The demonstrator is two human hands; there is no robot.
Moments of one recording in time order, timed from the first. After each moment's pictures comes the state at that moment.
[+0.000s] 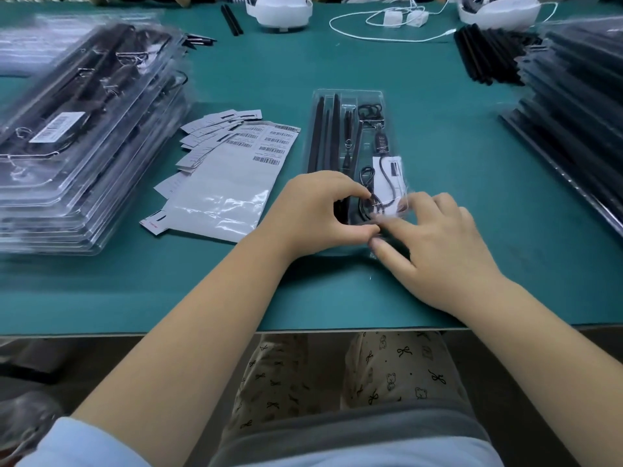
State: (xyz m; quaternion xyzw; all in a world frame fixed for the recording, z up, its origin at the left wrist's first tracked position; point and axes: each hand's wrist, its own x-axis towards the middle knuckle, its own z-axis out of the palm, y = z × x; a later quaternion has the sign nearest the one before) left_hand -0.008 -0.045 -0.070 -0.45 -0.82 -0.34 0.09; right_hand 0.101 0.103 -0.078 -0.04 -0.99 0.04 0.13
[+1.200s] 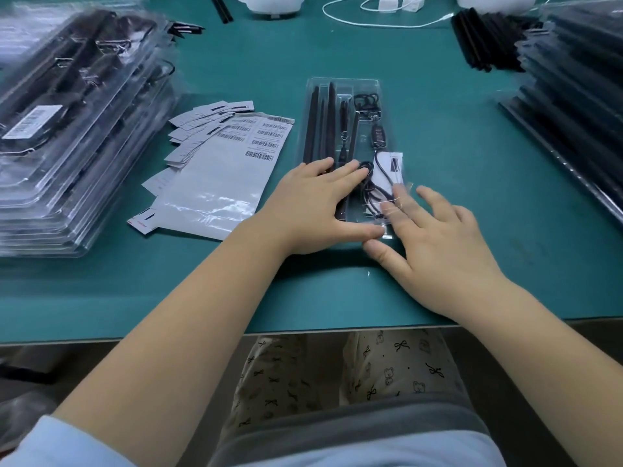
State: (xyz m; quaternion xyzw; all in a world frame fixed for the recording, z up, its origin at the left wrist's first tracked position) left_hand -0.023 -0.039 -0.077 -0.42 -0.90 -0.12 -0.03; right_hand 0.102 0.097 -0.075 -0.08 -1.00 -0.03 0.01
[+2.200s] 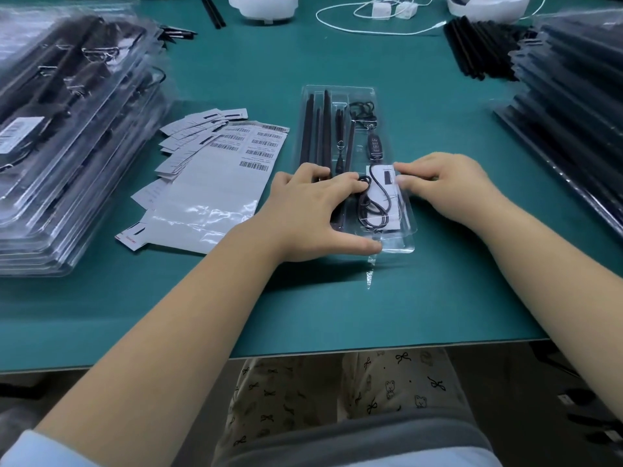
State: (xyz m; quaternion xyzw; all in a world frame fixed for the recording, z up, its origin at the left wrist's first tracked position) left_hand -0.034 -0.038 -0.076 -0.43 -0.89 -0.15 -0.02; right_hand 0.023 0.178 -0.070 -0.13 -0.94 0.29 0.09
